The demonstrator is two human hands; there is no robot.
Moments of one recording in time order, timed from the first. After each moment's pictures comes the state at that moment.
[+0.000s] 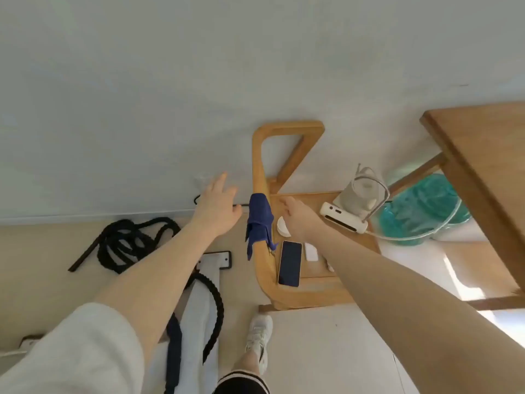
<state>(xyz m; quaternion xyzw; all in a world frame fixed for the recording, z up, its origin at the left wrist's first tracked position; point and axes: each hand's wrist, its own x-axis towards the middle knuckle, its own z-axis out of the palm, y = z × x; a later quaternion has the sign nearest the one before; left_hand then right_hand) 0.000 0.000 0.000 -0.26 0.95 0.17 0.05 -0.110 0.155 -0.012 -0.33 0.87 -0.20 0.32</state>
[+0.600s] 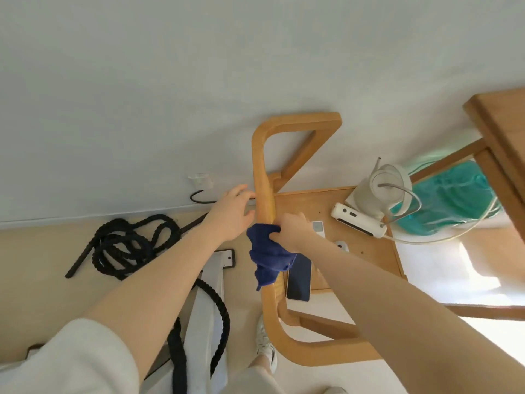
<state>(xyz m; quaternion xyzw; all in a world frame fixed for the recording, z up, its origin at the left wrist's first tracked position) -0.091 -0.057 -0.039 -0.21 0.92 0.29 0.16 -0.173 0.076 -0.081 -0.35 0.86 -0.04 0.37</state>
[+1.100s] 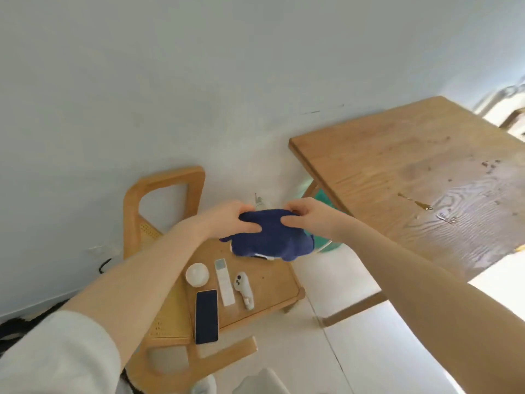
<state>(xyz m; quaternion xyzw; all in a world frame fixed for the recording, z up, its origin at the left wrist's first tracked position) -0.230 0.191 0.082 0.01 0.92 0.33 0.22 -0.291 0.387 0.090 -0.27 0.84 -0.34 0.32</state>
